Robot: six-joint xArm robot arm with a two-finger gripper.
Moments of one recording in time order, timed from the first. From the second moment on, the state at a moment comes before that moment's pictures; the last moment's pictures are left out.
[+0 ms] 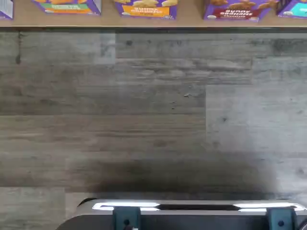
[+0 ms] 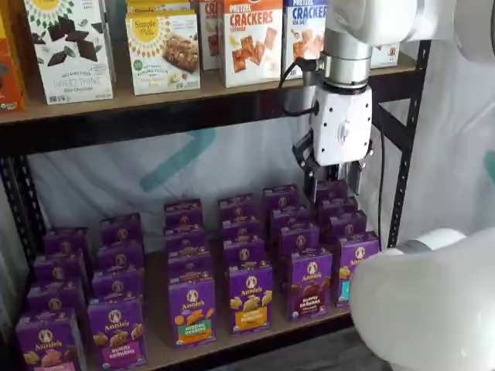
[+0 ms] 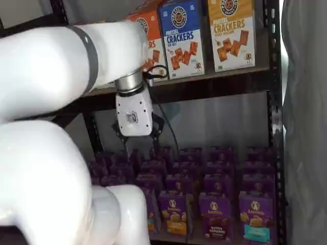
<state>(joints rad) 0.13 -0.91 -0.52 0.03 1.43 0.14</state>
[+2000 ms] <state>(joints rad) 0.05 -0.31 -0.40 0.01 0.72 0.06</state>
